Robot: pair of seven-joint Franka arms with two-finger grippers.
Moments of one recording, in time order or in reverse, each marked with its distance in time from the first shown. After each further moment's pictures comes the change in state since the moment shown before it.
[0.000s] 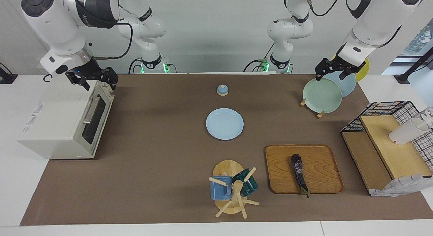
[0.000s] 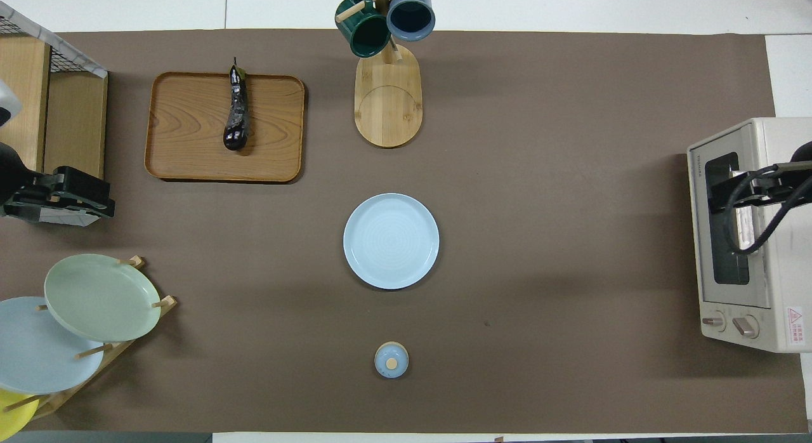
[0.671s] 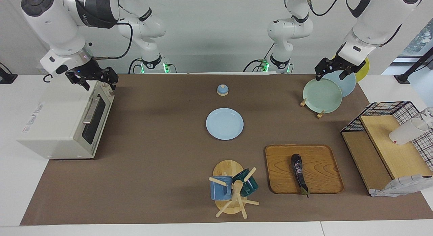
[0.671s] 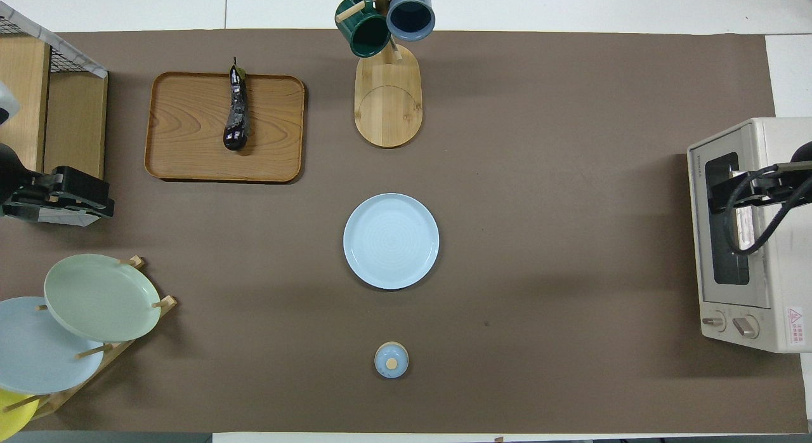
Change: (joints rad) left arm 0.000 -0.003 0.000 0.001 0.000 0.000 0.000; right arm 0.000 0.000 0.000 0.000 0.000 0.000 0.000
